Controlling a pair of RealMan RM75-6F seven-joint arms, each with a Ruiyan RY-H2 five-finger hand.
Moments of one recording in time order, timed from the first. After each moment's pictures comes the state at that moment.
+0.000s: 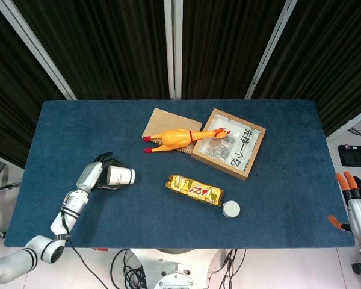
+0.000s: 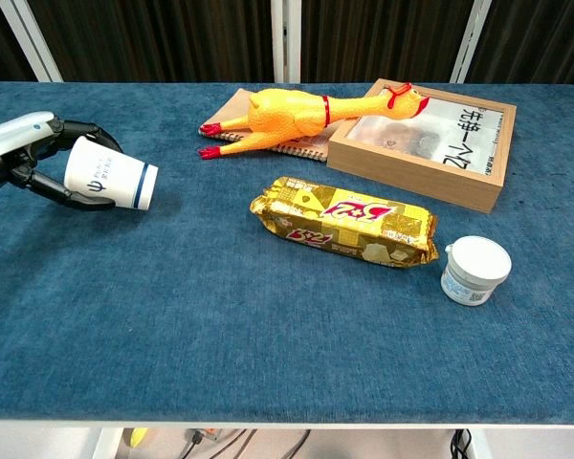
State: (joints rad) left arm -0.57 -1.66 -0.07 -1.01 1.45 1.08 -0.68; right arm 0.04 -1.08 0.06 -1.56 -1.42 1.42 -0.05
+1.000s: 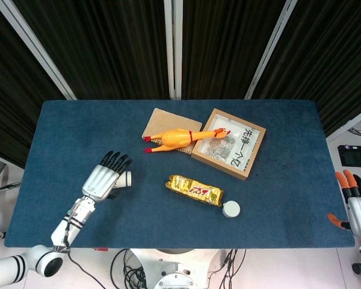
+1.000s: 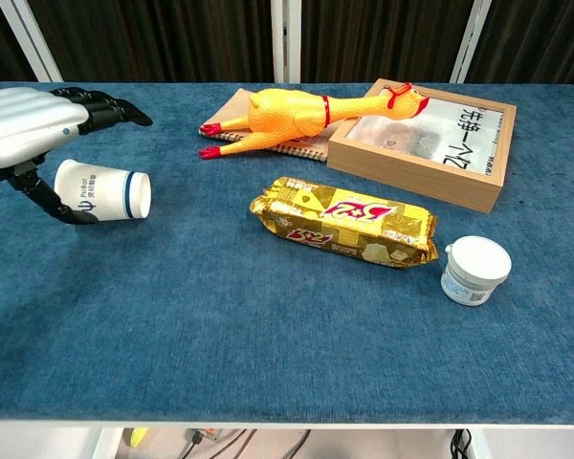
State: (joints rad) left arm -0.59 -1.46 -0.07 -1.54 1.34 1.11 0.48; right arm 0.06 -1.07 0.07 -1.57 -1.40 1.41 -0.06
